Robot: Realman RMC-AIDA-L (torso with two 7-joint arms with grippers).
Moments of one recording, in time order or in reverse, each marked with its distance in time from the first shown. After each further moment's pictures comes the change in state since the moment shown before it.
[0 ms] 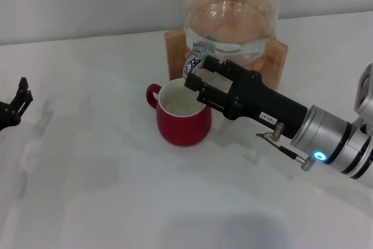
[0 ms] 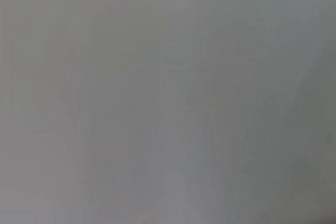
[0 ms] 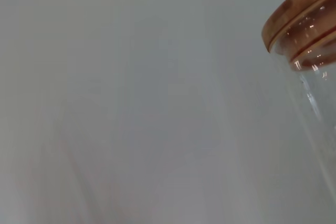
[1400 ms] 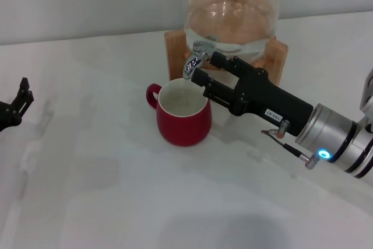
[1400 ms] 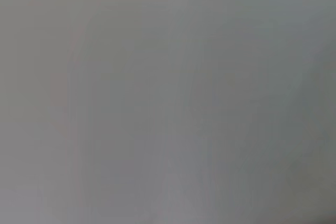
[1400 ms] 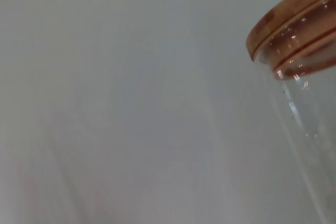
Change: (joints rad) left arm 0.000 0.000 0.000 0.000 0.005 0.000 0.000; right arm -0.014 0.000 0.024 -0.011 -0.001 -0.002 -0.002
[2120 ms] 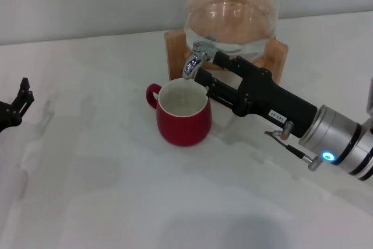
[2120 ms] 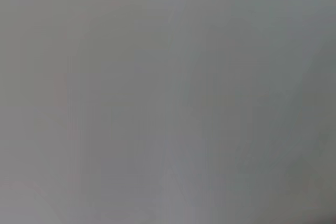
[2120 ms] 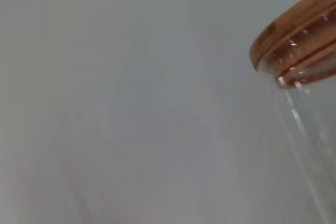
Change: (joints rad) left arm 0.000 0.000 0.000 0.000 0.003 0.000 0.000; right arm -0.011 -0.002 0.000 -0.001 -0.002 -0.028 0.000
